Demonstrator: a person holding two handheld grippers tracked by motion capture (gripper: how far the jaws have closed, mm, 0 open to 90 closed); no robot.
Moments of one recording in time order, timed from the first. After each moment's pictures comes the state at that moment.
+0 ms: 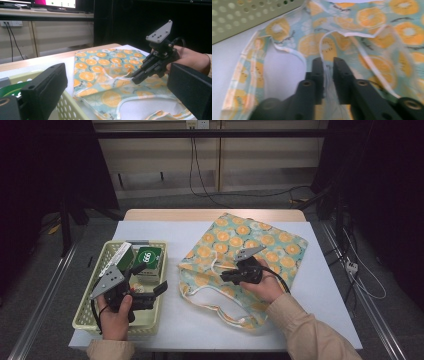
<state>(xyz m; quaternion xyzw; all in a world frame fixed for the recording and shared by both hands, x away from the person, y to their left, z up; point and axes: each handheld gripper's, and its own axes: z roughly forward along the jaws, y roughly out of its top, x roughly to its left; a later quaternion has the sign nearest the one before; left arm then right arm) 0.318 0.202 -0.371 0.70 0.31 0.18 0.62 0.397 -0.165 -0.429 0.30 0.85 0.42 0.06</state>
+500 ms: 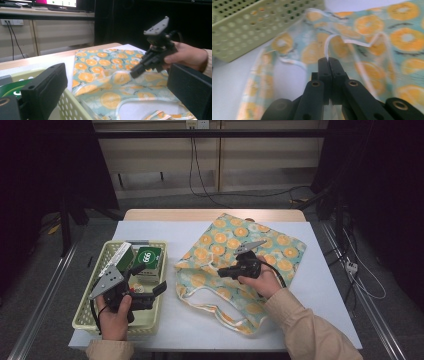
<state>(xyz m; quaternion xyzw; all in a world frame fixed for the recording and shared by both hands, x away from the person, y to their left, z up) 0.318 0.204 -0.372 0.70 0.31 0.18 0.62 0.410 -0.167 -0.421 0.32 0.83 0.45 0.02</state>
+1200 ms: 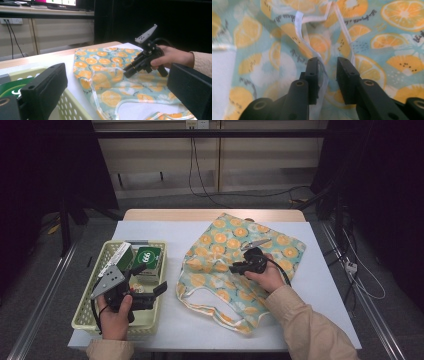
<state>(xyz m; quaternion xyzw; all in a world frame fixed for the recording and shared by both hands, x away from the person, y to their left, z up) 0.319 0.203 -0.374 0.70 0.31 0.18 0.61 0.439 -0.196 -0.456 0.39 0.83 0.38 0.07</state>
